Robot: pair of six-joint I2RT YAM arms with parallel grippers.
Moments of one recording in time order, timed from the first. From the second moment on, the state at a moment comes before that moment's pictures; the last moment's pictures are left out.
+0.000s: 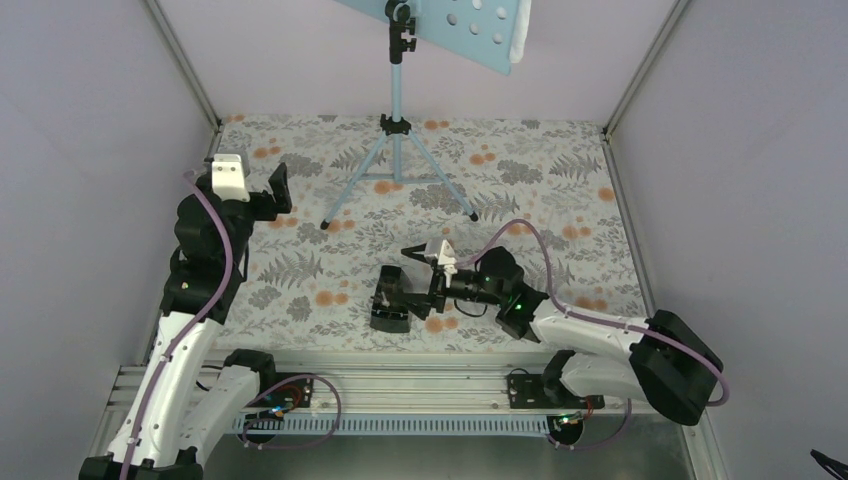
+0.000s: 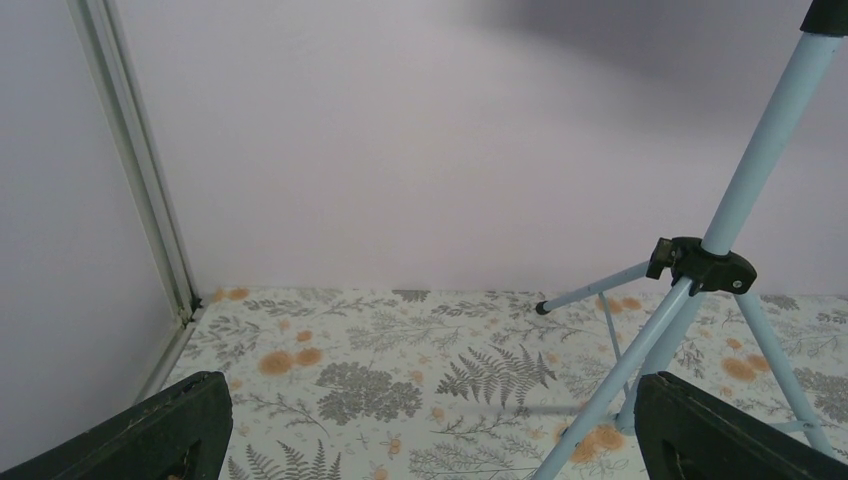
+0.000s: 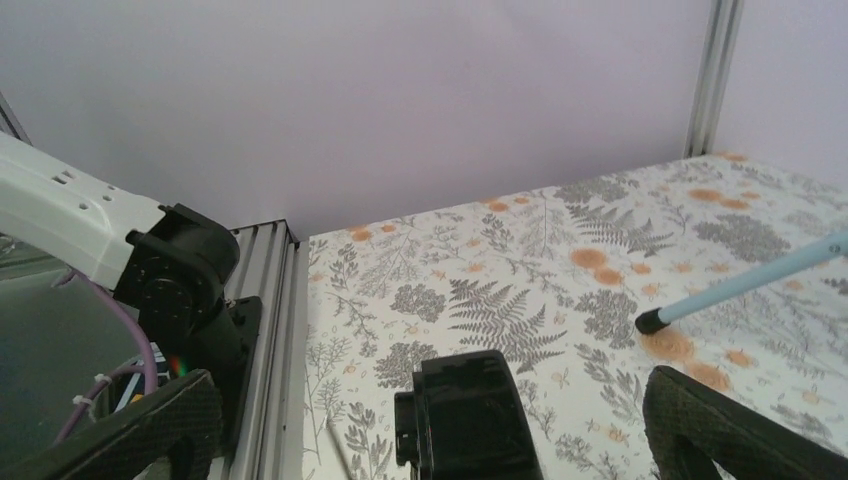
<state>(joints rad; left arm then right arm) -0.15 0.73 0.86 -0.22 -0.09 -0.09 0.88 1.17 0.43 0.66 -0.48 0.09</state>
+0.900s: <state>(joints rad) -0.15 0.73 0.86 -0.22 -0.09 -0.09 0.88 1.35 0.42 0.78 -0.40 -0.03</state>
